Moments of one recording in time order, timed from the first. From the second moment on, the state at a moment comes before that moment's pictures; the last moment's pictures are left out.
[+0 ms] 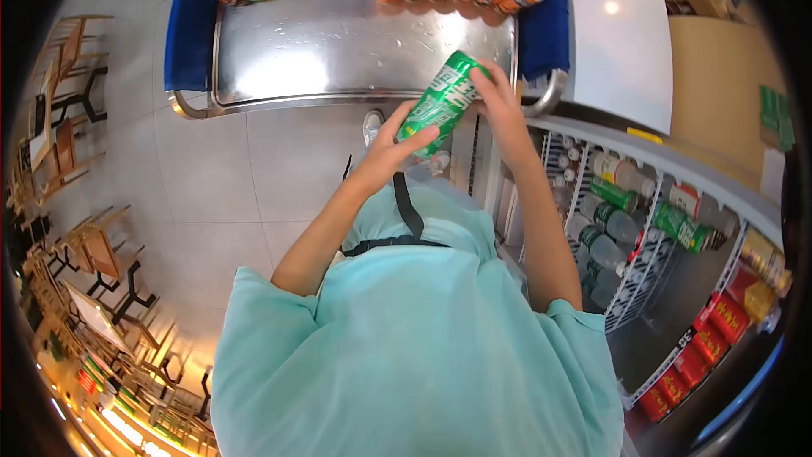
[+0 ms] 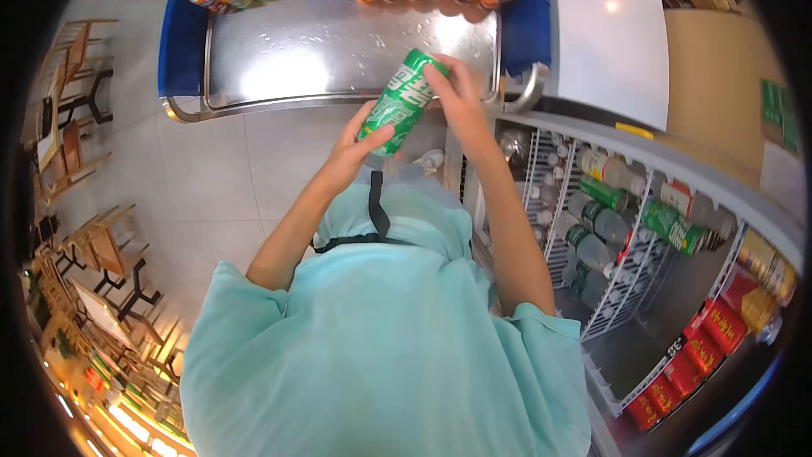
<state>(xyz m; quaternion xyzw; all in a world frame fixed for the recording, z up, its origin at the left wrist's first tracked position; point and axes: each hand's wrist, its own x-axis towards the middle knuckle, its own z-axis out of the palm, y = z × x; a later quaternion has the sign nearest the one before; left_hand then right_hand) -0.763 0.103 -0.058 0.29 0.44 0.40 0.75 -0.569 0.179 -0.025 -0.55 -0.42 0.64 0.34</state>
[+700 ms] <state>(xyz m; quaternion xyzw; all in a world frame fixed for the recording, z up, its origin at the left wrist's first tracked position) -0.869 0.275 -0.213 0.46 0.68 0.47 0.32 -0.751 0.353 -0.093 -0.41 -0.85 0.30 0.17</state>
